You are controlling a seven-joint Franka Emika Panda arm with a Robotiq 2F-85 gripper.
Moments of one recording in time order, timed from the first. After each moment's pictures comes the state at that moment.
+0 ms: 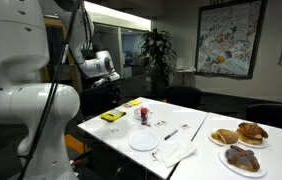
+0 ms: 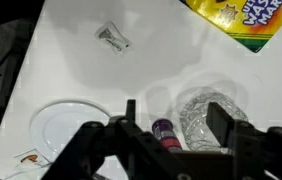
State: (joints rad) arm 0.56 0.13 -0.13 -2.33 -0.28 2.56 1.71
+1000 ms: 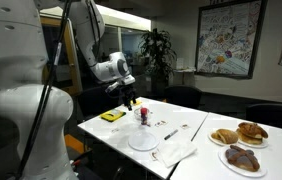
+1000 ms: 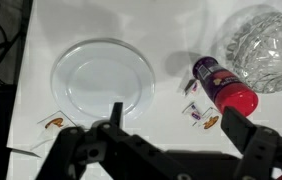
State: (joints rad) arm 0.17 0.06 -0.01 -2.47 -0.42 2.65 1.70
